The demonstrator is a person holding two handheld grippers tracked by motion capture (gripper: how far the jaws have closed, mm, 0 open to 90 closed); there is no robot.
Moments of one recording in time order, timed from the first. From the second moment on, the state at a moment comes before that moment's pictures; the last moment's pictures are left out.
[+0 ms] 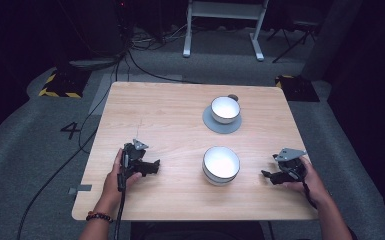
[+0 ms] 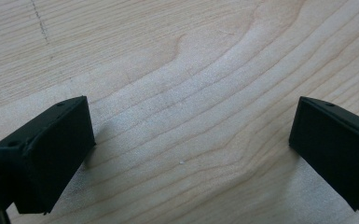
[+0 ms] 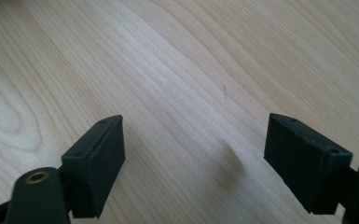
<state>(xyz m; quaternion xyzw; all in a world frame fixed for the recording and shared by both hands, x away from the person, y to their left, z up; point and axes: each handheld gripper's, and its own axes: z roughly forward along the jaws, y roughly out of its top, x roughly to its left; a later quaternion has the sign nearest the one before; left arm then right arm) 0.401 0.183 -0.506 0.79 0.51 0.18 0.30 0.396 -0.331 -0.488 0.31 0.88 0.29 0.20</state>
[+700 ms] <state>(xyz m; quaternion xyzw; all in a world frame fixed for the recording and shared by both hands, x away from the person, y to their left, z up) 0.401 0.183 -0.506 0.79 0.50 0.17 0.30 0.389 -0.365 -0.505 0.36 0.84 0.37 0.17</state>
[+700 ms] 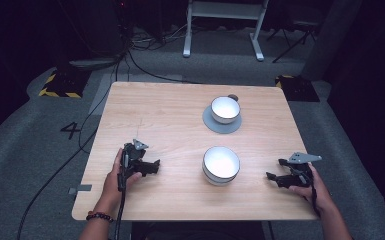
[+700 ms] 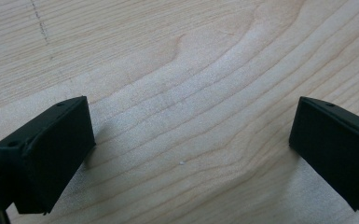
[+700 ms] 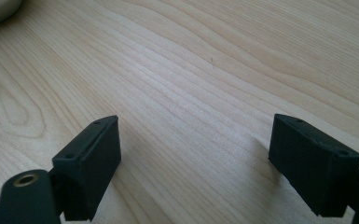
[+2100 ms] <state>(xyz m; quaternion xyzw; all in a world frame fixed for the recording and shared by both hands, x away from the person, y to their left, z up) 0.400 0.183 -0.506 0.79 0.51 0.17 0.30 0.388 -0.365 -0.505 0.36 0.84 0.37 0.17</state>
